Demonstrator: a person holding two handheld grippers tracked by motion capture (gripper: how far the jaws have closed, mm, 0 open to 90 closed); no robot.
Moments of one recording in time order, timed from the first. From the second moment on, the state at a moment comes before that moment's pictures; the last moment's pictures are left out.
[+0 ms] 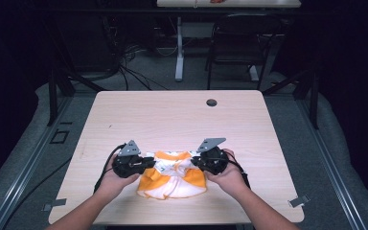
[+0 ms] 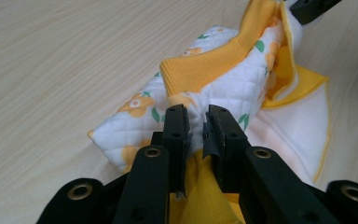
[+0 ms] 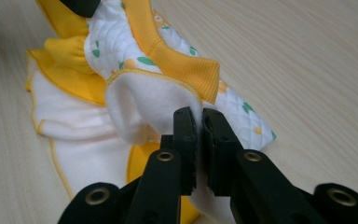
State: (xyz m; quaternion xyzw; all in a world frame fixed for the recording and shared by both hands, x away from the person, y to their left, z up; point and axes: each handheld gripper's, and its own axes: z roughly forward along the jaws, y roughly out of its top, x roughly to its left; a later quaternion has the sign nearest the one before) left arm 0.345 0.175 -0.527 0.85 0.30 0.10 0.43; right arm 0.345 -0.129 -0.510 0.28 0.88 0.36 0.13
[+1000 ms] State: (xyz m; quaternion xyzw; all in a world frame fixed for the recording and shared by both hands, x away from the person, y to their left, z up) left arm 0.329 0.169 -0.529 0.85 0.34 0.05 0.41; right arm 0.329 -0.113 -0.518 0.27 0.88 0.37 0.08
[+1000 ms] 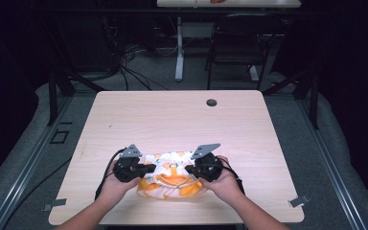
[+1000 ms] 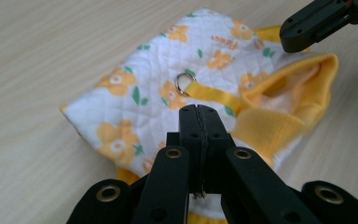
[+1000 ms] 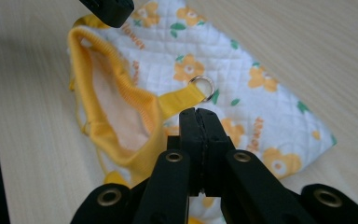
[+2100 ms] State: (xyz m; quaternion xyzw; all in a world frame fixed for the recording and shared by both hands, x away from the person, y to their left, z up) left arm 0.309 0.176 -0.575 0.86 0.33 0.05 0.39; right arm 0.295 -0.126 -0.569 0.29 0.88 0.37 0.04
